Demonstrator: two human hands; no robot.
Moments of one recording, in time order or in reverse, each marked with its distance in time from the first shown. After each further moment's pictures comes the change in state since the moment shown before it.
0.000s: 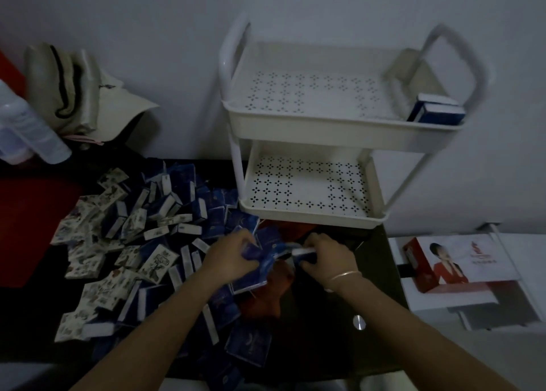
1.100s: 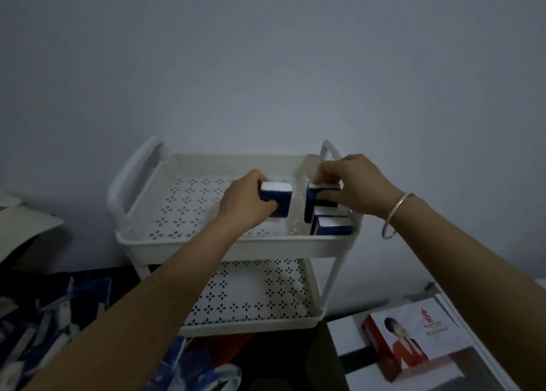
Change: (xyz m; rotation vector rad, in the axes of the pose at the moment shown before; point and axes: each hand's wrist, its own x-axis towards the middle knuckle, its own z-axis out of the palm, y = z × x) left_hand 0.156 0.271 -0.109 -0.076 0.384 0.334; right_hand 0.075 0.095 -0.326 -0.252 0.512 -0.270
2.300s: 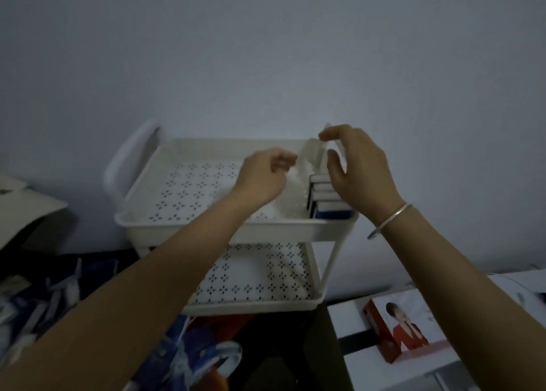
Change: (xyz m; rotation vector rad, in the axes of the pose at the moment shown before) left_hand -0.002 0.040 0.004 -0.351 -0.029 0.046; right_hand -0.018 -0.016 0.011 0.202 0.504 0.024
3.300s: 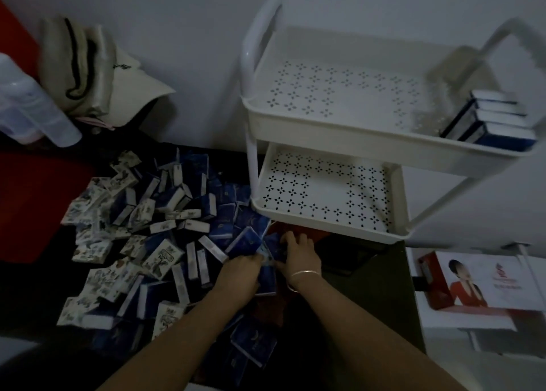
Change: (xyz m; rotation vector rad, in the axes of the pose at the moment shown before) left_hand -0.283 -0.261 -0.032 0.894 -0.503 -0.388; right_hand -0.268 -0.170 0.241 -0.020 -1.061 0.415
